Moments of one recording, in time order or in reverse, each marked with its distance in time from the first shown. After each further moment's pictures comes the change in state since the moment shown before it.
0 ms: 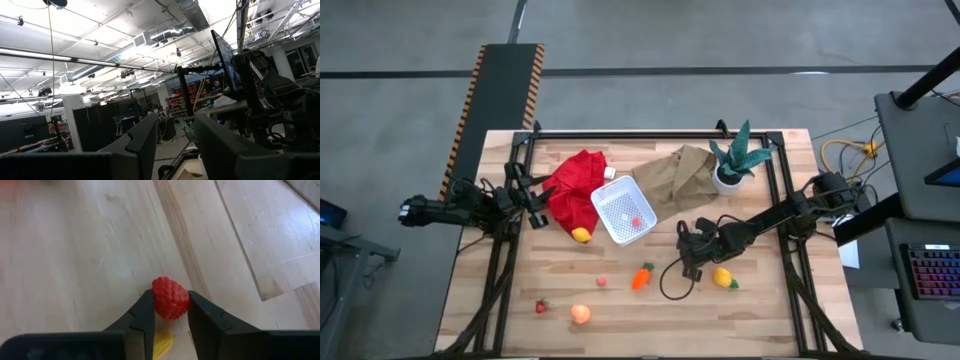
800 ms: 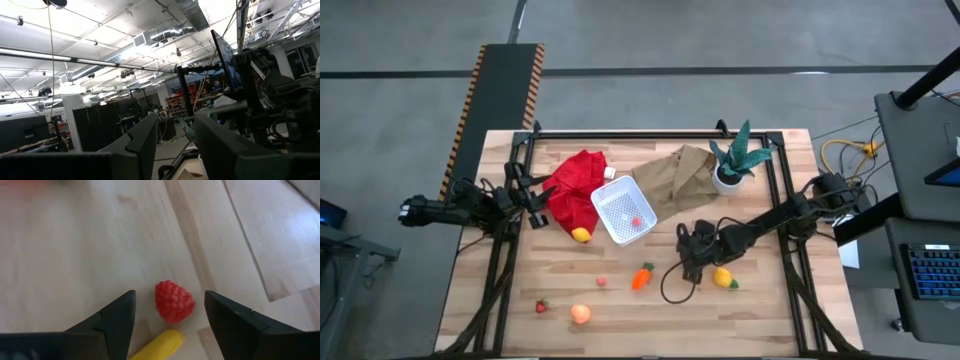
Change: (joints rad) left arm 0.000 0.000 0.001 -0.001 0.000 0.000; right arm 0.020 0.003 0.007 0.001 0.011 -0.001
